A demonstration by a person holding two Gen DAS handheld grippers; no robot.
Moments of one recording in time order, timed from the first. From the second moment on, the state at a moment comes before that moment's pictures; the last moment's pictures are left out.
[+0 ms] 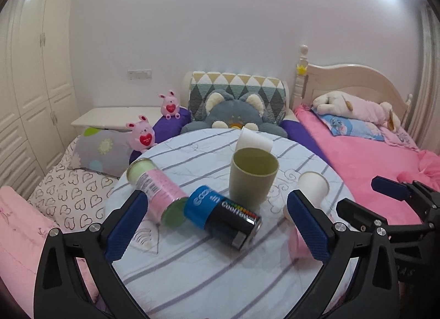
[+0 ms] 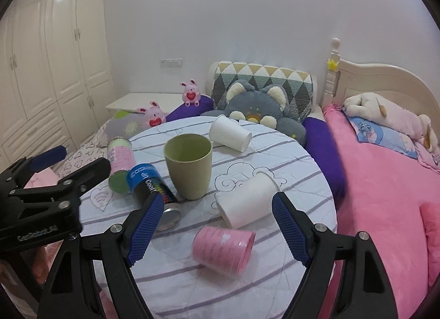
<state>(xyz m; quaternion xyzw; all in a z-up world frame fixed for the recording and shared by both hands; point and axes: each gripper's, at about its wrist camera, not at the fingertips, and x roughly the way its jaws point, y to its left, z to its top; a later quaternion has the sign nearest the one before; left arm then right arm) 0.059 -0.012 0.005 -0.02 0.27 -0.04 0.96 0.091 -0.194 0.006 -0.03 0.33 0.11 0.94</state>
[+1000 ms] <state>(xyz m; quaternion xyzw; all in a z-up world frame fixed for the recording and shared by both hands) -0.010 -0.021 0.012 0.03 0.21 -0.05 0.98 0.002 -0.193 0.007 -0.01 0.22 0.02 0.98</state>
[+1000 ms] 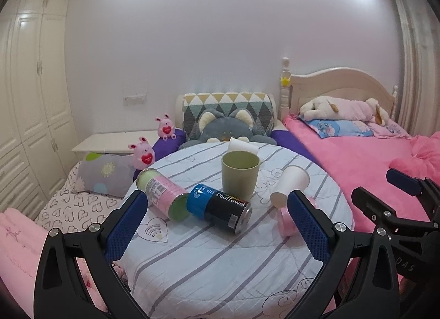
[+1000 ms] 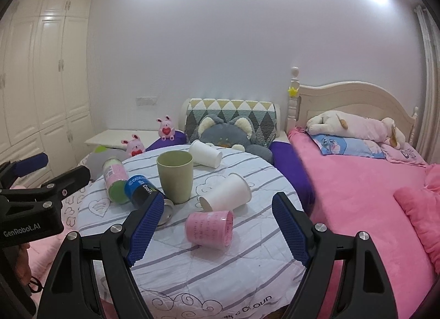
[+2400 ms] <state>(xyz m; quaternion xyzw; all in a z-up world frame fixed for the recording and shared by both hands) 0.024 -0.060 0.026 0.04 0.22 -0.03 0.97 0.022 -0.225 0.018 0.01 0.18 0.03 0.98</state>
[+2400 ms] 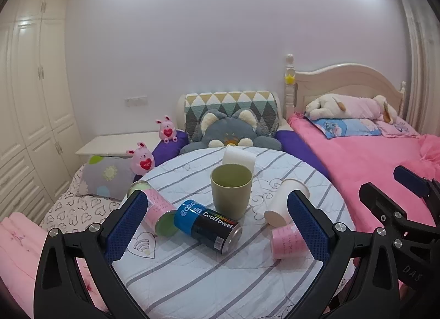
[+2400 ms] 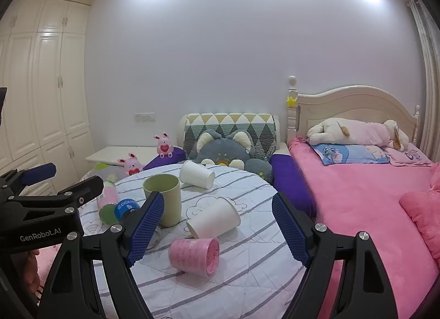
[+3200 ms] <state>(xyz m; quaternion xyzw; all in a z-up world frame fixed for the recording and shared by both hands) 0.031 -0.059 0.033 0.04 0.22 -0.02 0.98 0.028 -0.221 0.027 0.01 0.17 0.03 0.98</state>
